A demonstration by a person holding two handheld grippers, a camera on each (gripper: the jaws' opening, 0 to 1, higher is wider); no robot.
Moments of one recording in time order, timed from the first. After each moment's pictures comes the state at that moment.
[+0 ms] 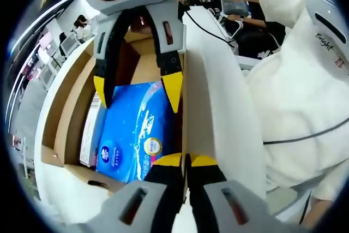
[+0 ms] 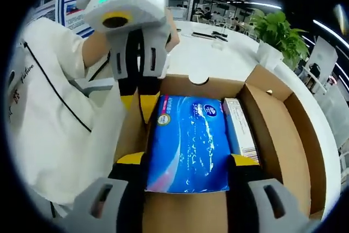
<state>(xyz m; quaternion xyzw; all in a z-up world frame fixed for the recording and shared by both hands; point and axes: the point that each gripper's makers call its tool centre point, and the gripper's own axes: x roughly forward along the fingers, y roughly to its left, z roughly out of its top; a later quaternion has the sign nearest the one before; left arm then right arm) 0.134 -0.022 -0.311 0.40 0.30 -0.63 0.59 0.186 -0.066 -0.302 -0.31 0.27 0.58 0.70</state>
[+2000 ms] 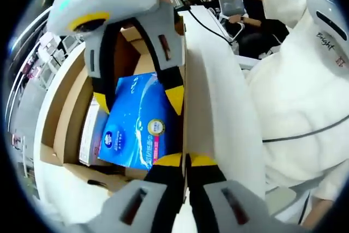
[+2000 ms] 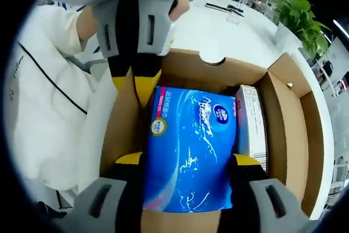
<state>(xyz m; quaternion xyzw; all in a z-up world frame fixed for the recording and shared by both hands) 0.130 -0.024 -0.310 0.40 0.31 -0.63 0.59 0.191 -0.078 -0.316 -0.41 0.34 0.57 0.63</state>
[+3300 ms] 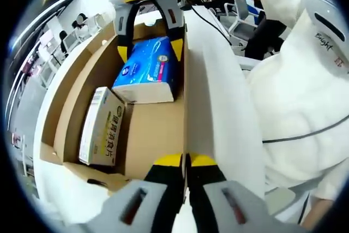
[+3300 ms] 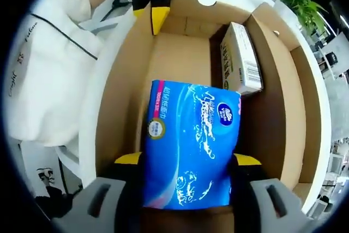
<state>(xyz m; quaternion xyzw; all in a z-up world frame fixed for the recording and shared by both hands) 0.128 -0.023 -0.310 0.40 0.31 -0.62 0.59 0.178 -0.183 -0.322 -0.47 0.41 0.52 0.59</state>
